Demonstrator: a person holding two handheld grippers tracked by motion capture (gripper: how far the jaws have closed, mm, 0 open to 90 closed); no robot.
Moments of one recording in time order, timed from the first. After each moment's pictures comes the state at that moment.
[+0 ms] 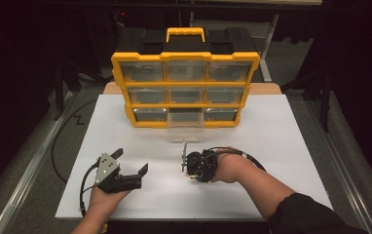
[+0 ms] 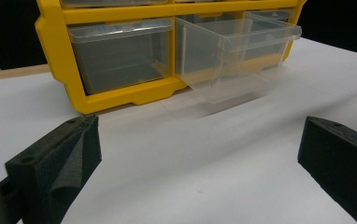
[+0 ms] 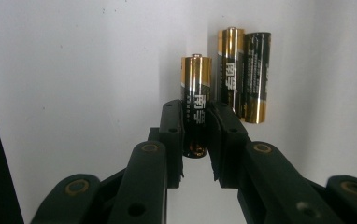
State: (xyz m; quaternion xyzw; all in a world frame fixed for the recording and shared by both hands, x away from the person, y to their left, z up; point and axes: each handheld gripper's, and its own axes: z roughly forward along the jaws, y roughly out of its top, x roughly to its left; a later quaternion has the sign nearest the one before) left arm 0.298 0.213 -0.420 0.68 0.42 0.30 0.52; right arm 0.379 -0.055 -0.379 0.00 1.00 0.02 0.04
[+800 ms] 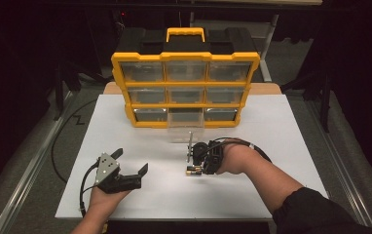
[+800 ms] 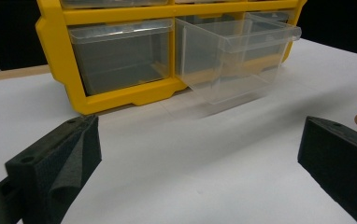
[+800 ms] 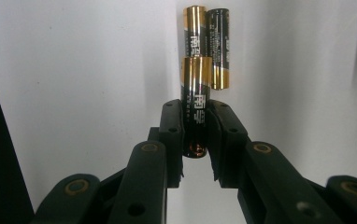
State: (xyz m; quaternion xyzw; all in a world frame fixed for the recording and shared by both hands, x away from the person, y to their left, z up) left arm 0.298 0.214 -0.420 0.68 0.42 0.30 0.53; right arm 0.394 -0.067 -0.354 0.02 1.00 0.02 0.04
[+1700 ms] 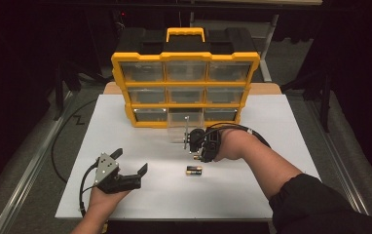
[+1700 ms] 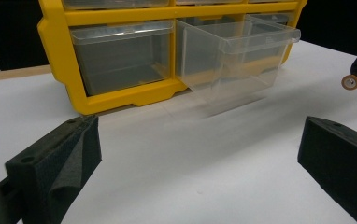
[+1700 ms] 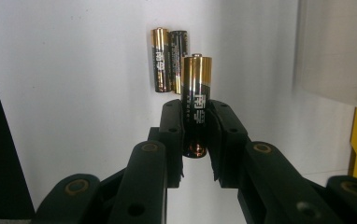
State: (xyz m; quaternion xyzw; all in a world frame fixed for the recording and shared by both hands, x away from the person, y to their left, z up) left arm 0.297 0.215 -0.419 0.68 0.42 0.30 0.53; right arm 0.413 -0.055 -0.322 0.01 1.00 0.01 0.05
